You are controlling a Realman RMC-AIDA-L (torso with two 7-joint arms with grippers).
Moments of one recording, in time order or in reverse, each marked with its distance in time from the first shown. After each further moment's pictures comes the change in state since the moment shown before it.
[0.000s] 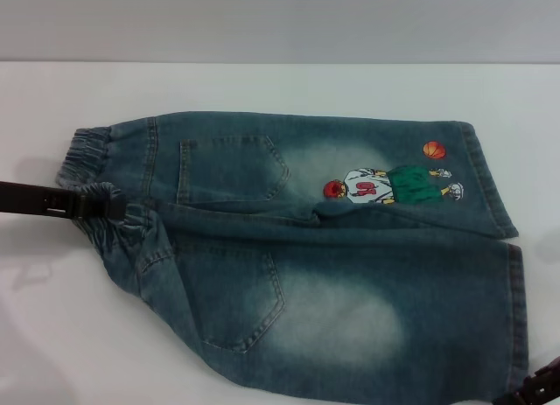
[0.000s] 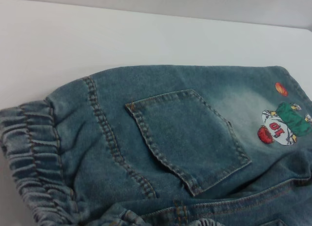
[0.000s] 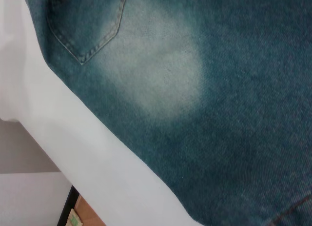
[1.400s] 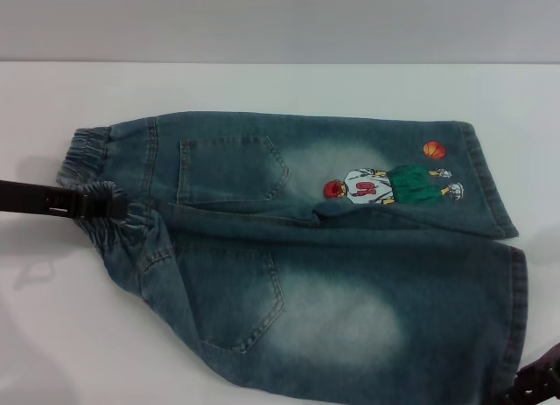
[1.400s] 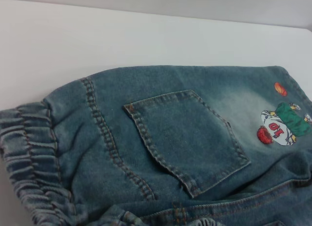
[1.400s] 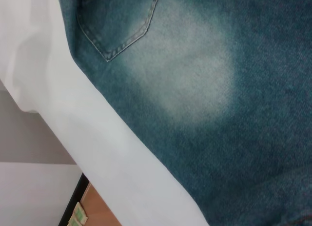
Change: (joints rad) left arm -0.003 -0.002 0.003 -0.002 0.000 -0.003 0.000; right arm 0.008 0.019 -0.014 -0.007 0.022 -0.012 -0.045
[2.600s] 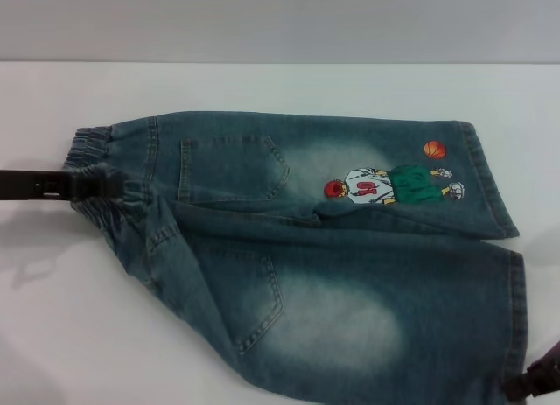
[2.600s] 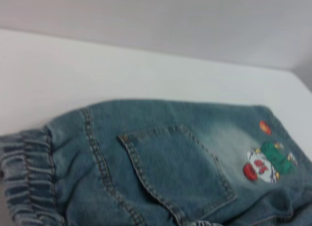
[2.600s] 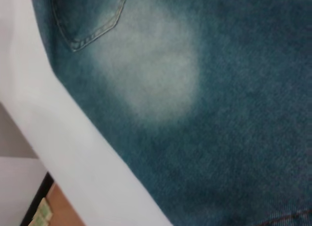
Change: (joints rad) left arm 0.036 0.015 -0.019 -0.019 -0.119 -0.001 0.006; right arm -0.034 0.007 -0.075 -0.068 0.010 0.057 -0.004
